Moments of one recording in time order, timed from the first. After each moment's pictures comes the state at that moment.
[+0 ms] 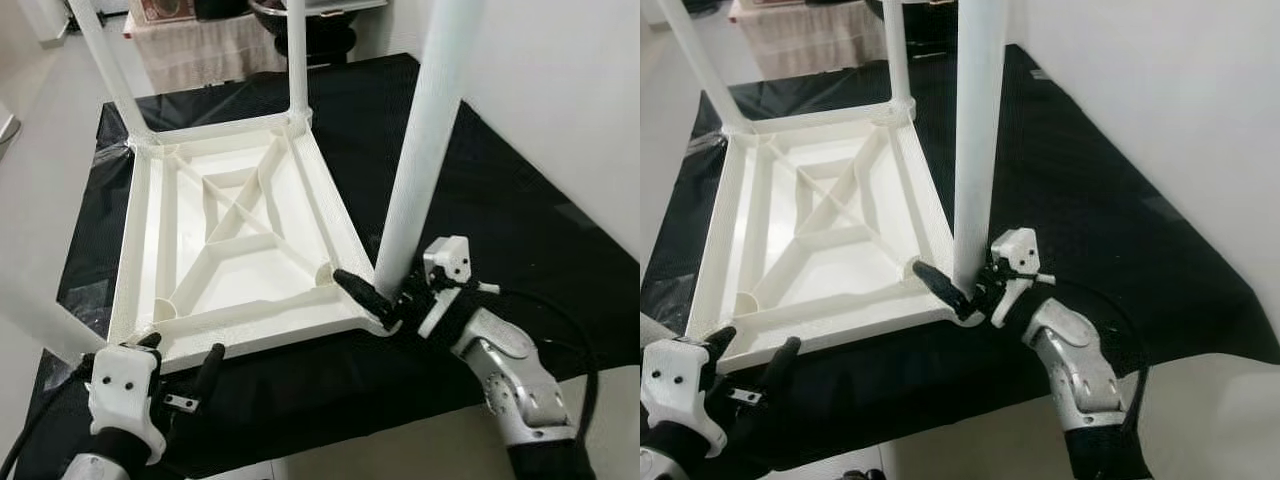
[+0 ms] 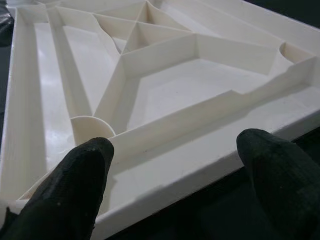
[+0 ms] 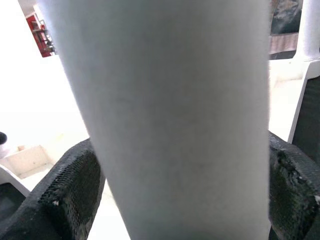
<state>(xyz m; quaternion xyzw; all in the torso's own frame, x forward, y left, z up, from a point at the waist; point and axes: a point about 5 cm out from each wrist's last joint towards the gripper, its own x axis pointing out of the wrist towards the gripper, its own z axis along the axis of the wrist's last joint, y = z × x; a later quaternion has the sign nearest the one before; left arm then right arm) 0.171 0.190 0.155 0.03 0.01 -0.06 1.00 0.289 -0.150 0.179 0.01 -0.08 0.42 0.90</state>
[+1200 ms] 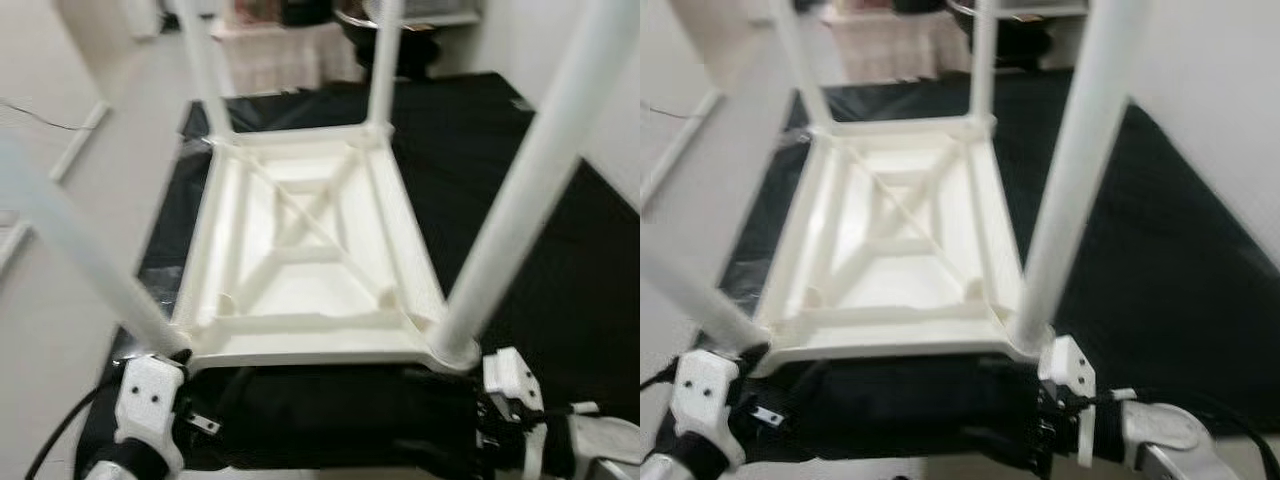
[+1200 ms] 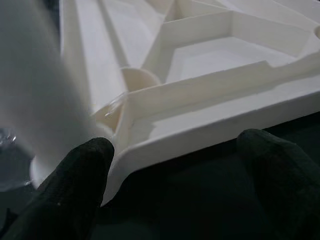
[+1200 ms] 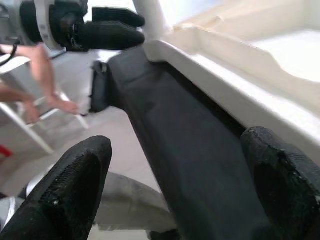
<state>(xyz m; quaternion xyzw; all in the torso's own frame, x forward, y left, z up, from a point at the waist) 0.170 0.171 0.146 0.02 0.04 -0.15 0.99 0.196 -0.195 0.149 -0.03 0.11 0.56 0.82</state>
